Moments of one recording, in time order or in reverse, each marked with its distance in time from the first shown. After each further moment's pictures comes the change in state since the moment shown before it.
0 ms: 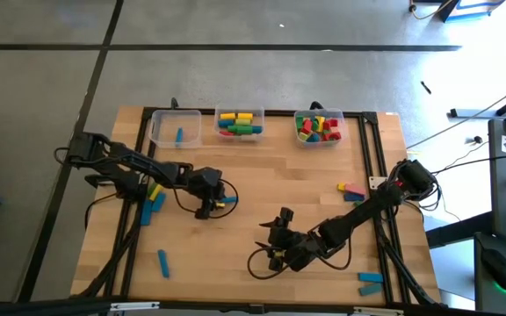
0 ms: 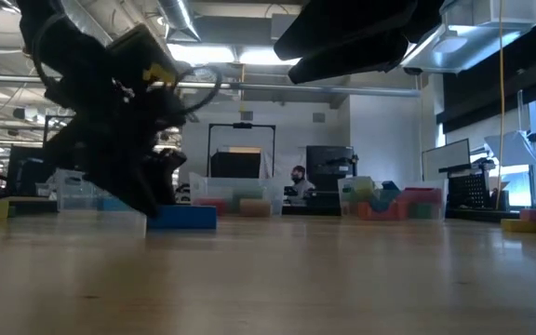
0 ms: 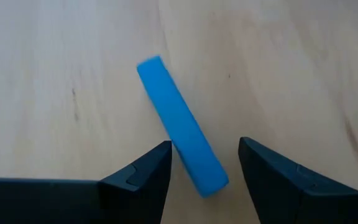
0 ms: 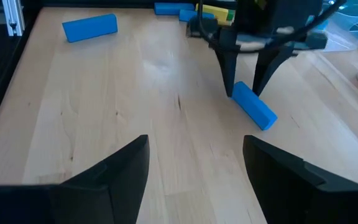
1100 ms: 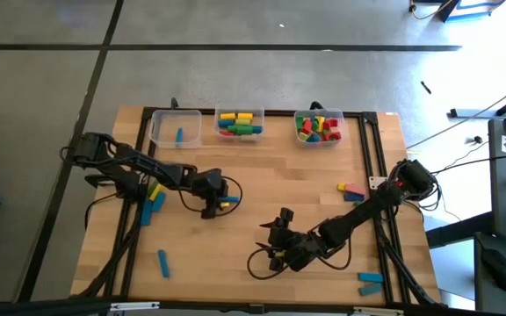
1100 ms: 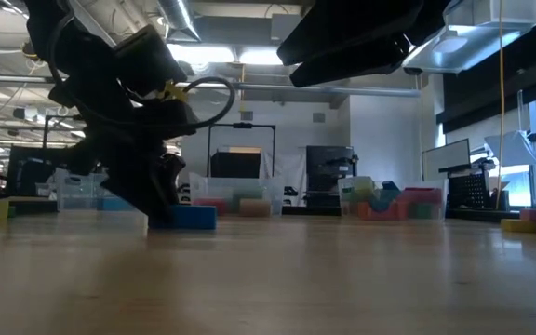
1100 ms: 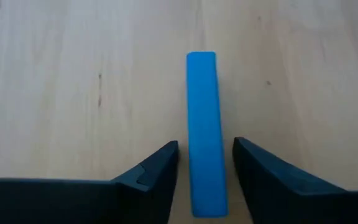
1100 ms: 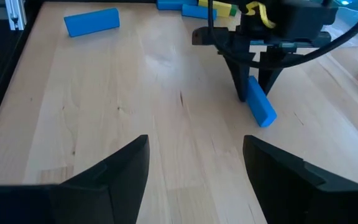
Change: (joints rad) left arm -0.024 0.067 0.039 -0.013 -0.113 -0.144; right arm 0.000 0.000 0.000 -0.015 -0.015 0.006
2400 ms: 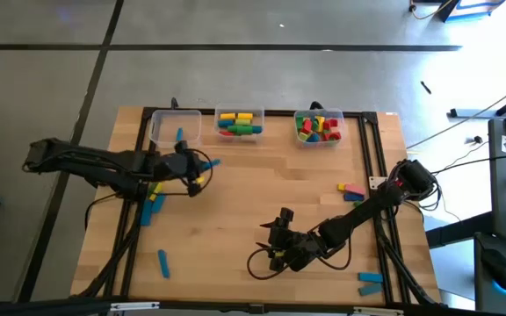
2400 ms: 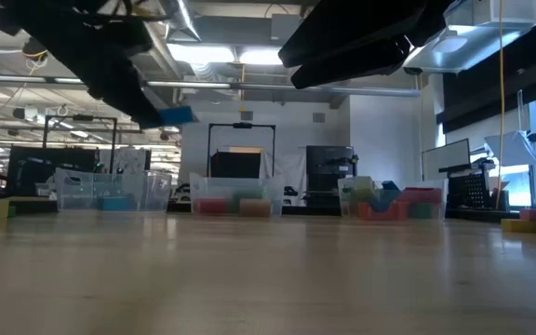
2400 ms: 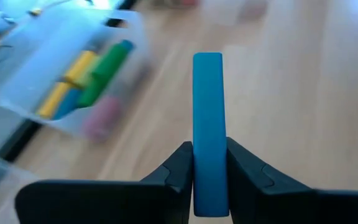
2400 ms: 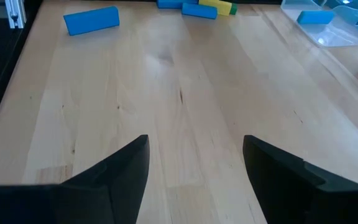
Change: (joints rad) left arm 0.000 -0.639 -0.003 -0.404 -0.455 -0.144; right arm 0.000 0.000 0.000 -0.007 -0.003 0.002
